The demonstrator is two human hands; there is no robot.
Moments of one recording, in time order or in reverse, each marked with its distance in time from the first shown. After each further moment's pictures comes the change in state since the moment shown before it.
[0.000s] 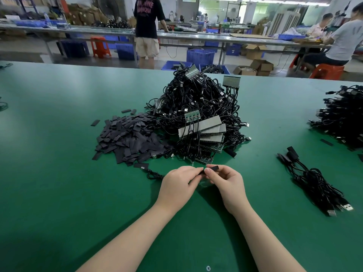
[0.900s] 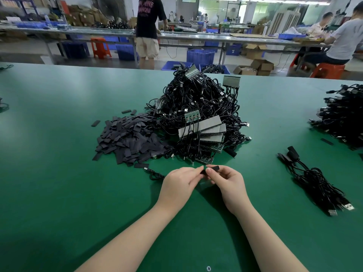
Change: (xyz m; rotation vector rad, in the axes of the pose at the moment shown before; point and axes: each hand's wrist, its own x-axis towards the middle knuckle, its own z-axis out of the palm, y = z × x) left_hand 0.000 0.001 -0.001 -0.007 0.031 0.056; right_hand 0.000 -0.001 -0.001 0.022 -0.031 0.026
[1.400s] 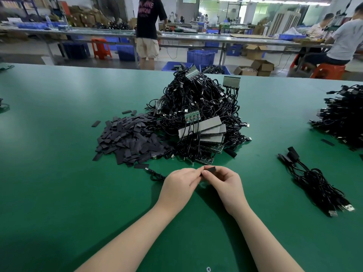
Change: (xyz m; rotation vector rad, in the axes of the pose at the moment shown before) left_hand 0.000 0.000 -0.001 0.040 -0.041 0.049; right_hand -0.004 -0.003 0.006 -0.159 -0.004 -0.049
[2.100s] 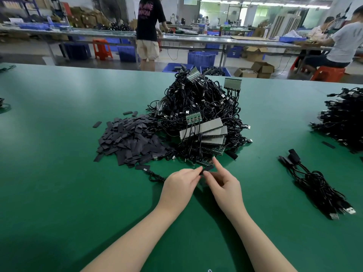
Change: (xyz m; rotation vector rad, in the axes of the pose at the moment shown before) left_hand 0.000 -0.001 0.003 -0.010 0.030 -0.068; right_hand -0.003 0.006 0.007 -0.261 0.088 -0.070
